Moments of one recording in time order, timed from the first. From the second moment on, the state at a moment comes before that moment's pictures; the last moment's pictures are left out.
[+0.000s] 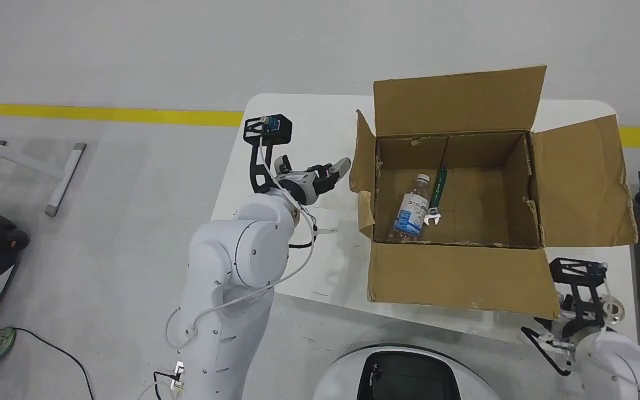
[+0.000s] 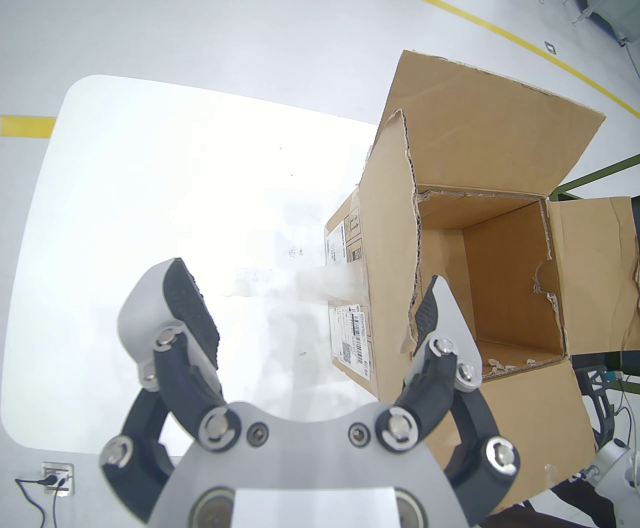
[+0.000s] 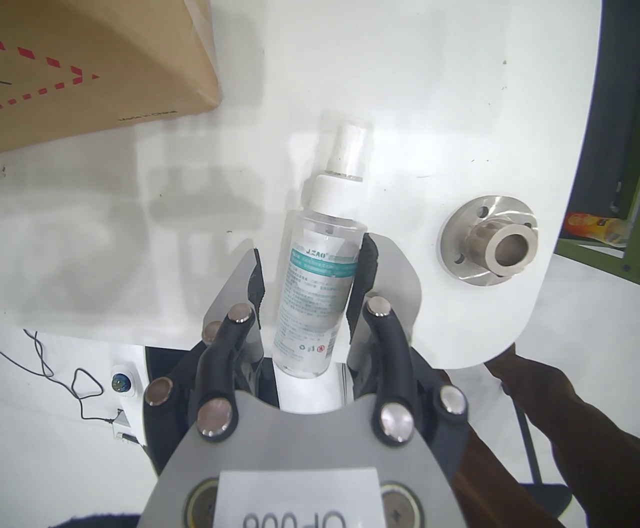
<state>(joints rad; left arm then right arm) 0.82 -1.45 -1.20 -1.96 1.16 0.34 -1.17 -1.90 -1.22 1.74 -2.30 -1.23 0.39 1.05</state>
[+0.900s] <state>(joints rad) 0.82 -1.45 -1.20 -1.96 1.16 0.34 -1.17 -1.85 -1.23 1.75 -2.24 -1.23 0.39 1.09</state>
